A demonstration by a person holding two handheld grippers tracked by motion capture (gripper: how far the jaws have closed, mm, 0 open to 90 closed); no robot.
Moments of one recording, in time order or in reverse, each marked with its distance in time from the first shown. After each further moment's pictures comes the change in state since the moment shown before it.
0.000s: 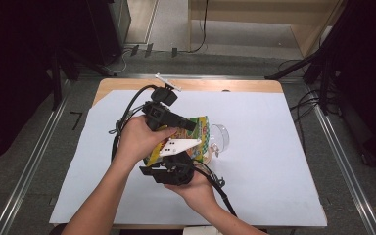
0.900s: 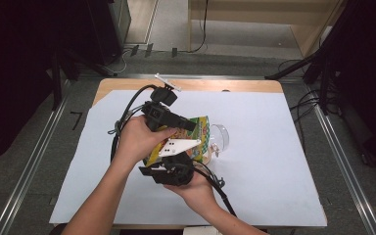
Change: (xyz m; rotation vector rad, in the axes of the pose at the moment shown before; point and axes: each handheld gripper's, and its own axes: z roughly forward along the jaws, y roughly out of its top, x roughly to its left) left arm -0.003 -0.001 -0.003 -0.004 0.007 0.010; right arm 0.002 0.001 0.000 -0.006 -0.002 -0.013
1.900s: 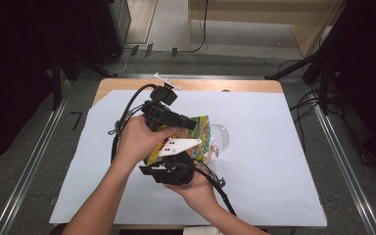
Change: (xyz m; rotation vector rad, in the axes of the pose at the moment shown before) left arm -0.003 0.001 -0.002 -0.027 0.009 0.014; right arm 0.001 0.003 -0.003 -0.002 -0.006 -0.006
